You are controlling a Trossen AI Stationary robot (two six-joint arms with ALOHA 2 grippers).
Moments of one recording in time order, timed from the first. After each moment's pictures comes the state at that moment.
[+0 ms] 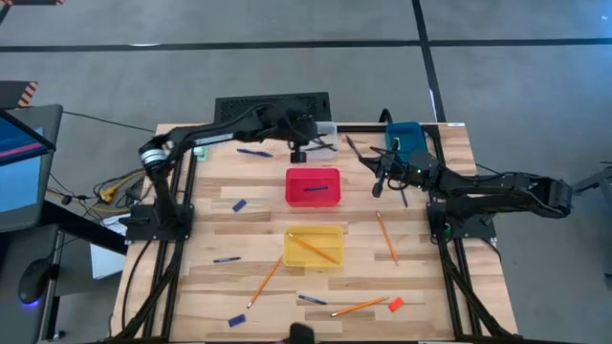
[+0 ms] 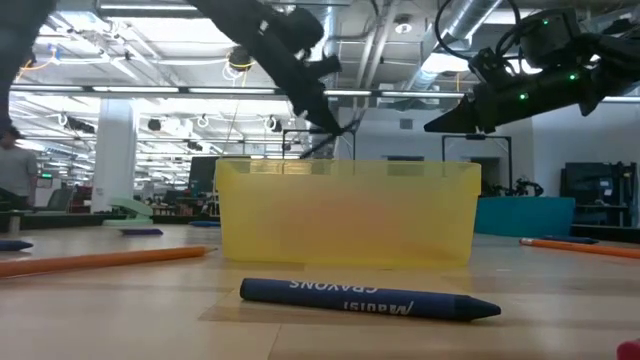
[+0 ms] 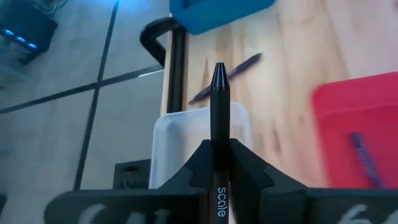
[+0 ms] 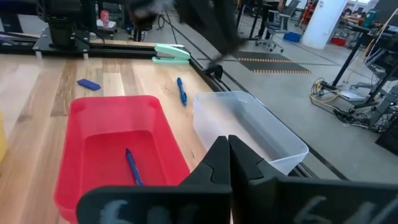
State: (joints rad) left arm 0.48 1.85 1.53 -0.38 0.04 0.62; right arm -0.44 0.98 0.25 0.58 0.02 -0.19
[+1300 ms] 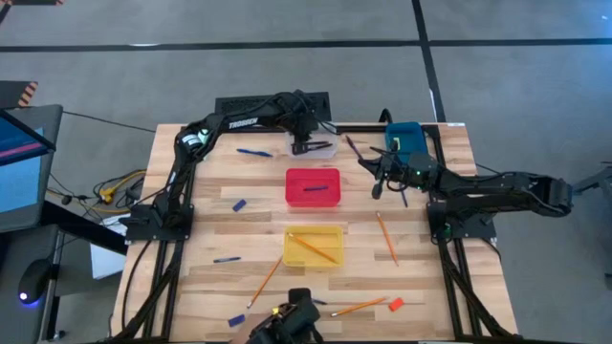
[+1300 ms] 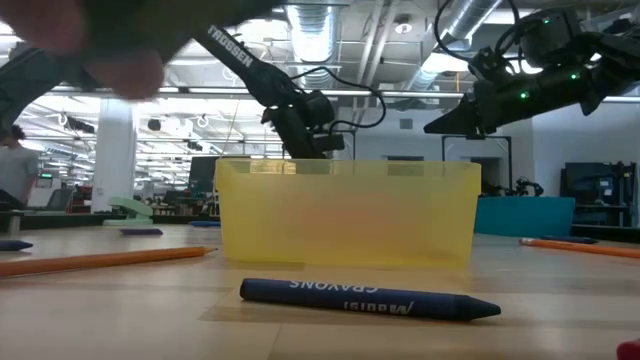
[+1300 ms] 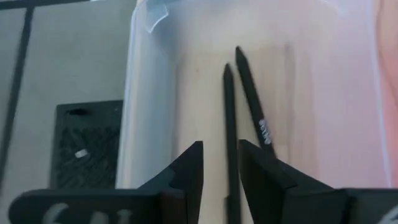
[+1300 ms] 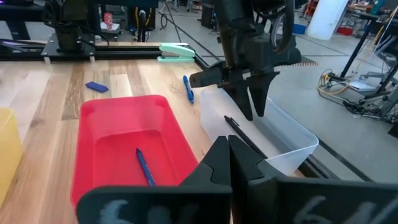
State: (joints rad) left arm 0.64 2.21 1.77 -0.55 0.14 0.63; right arm -0.41 0.98 0.25 0.57 0.03 -0.13
